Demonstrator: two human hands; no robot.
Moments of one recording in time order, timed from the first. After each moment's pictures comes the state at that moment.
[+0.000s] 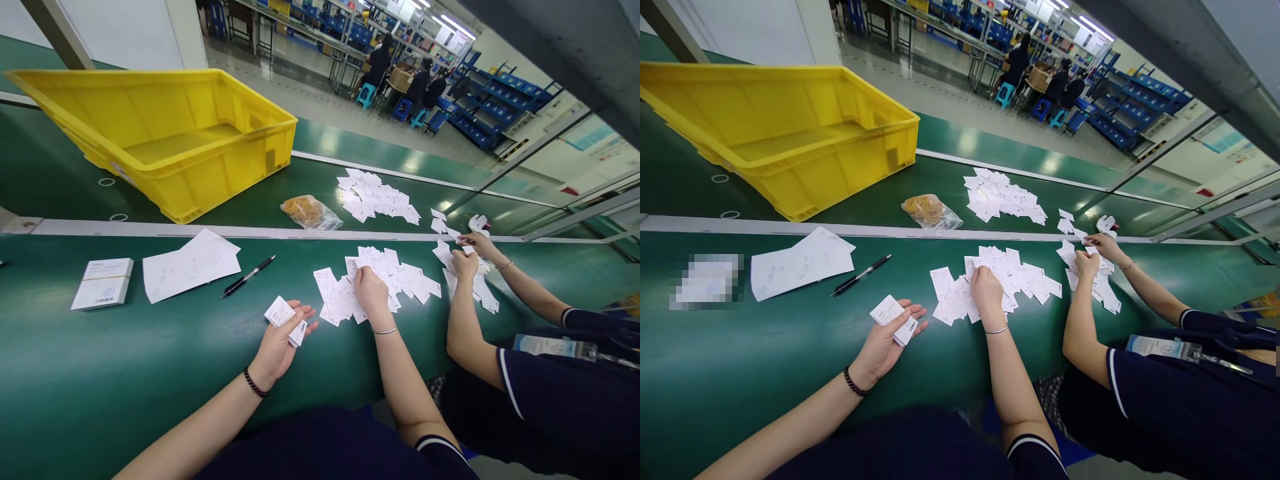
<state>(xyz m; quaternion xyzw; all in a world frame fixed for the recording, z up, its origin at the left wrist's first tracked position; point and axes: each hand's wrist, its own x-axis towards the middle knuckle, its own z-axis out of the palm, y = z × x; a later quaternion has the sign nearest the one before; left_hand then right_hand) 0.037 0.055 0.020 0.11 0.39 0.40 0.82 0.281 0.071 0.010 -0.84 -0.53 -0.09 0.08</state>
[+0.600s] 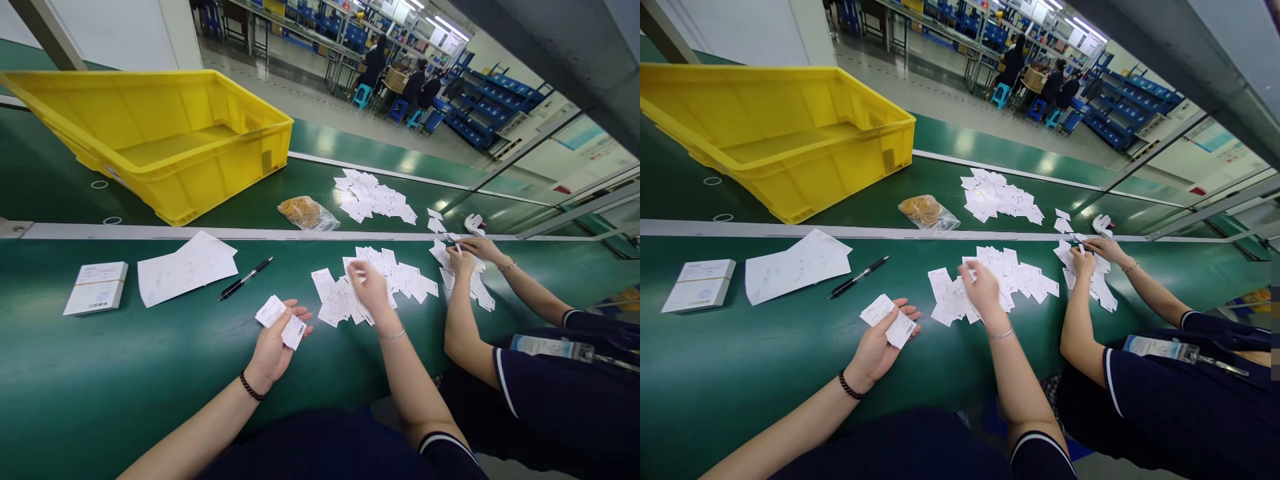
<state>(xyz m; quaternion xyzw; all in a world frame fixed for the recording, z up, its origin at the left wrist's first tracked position) 0.034 0.055 0.017 0.11 0.38 0.41 0.82 0.261 0.063 0.039 -0.76 -0.59 0.03 0.28</state>
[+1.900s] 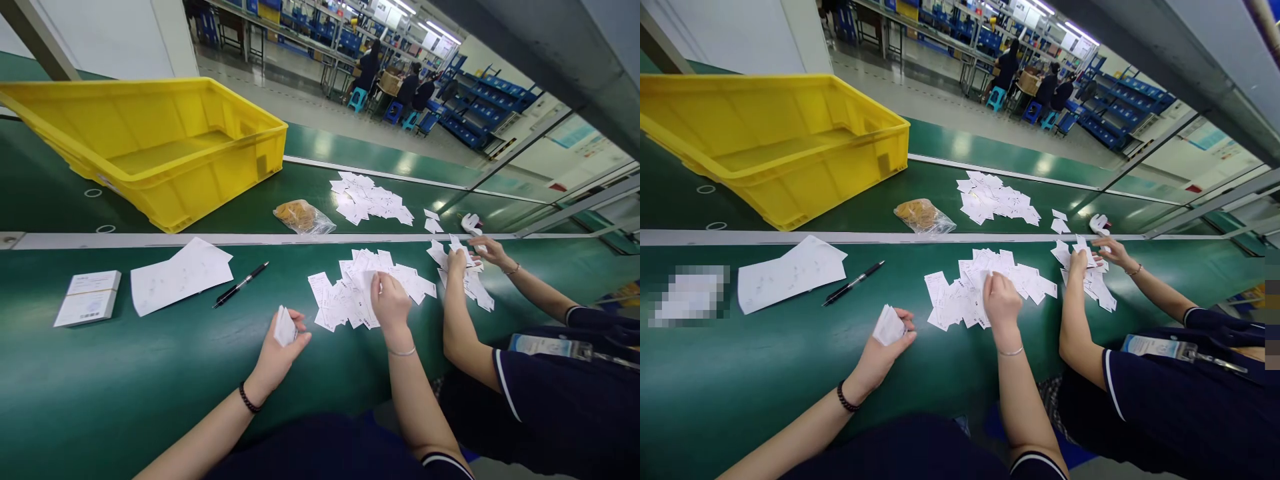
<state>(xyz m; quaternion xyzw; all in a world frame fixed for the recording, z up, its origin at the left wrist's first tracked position) 0.034 0.050 0.019 0.29 0.40 0.40 0.77 0.281 0.032 0.036 -0.83 -0.51 -0.11 0.19</state>
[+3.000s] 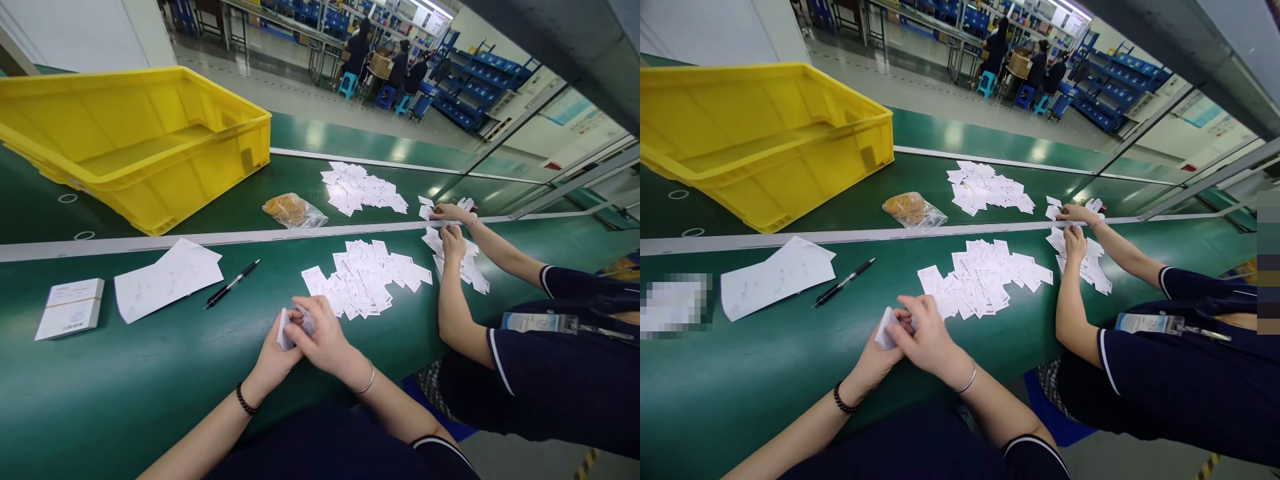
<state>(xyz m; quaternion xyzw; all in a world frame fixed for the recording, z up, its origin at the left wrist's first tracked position) 0.037 0.045 0.006 0.41 0.39 0.36 0.75 0.167 0.018 0.035 -0.60 -0.63 0.24 0.43</state>
